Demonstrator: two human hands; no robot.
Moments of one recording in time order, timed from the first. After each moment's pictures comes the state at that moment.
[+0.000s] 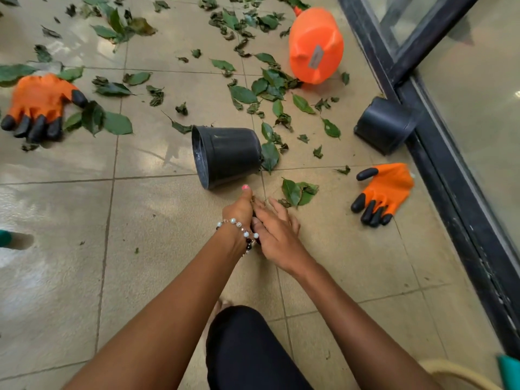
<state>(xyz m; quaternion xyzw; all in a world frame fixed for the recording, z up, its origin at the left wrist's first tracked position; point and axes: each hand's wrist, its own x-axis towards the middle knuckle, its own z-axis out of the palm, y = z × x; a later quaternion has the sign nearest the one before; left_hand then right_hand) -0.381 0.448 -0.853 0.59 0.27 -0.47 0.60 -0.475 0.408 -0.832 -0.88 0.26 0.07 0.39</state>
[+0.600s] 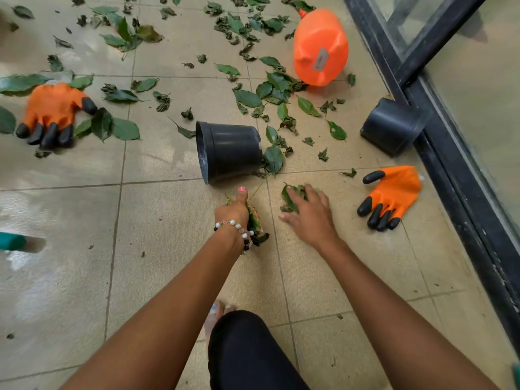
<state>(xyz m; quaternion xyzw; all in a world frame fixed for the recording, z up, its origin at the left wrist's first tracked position) -0.368 0.453 -0.851 0.67 0.27 -0.39 0.57 -0.469 0.330 -0.864 -0.91 0.35 0.10 0.20</state>
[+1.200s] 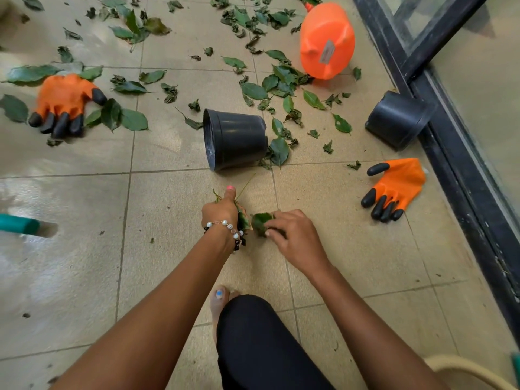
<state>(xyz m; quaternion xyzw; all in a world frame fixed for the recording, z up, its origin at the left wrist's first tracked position) -0.367 0.488 -0.852 0.71 0.28 -0.33 0.56 -0.498 0.395 -0.864 -0.94 0.19 -0.06 0.27</state>
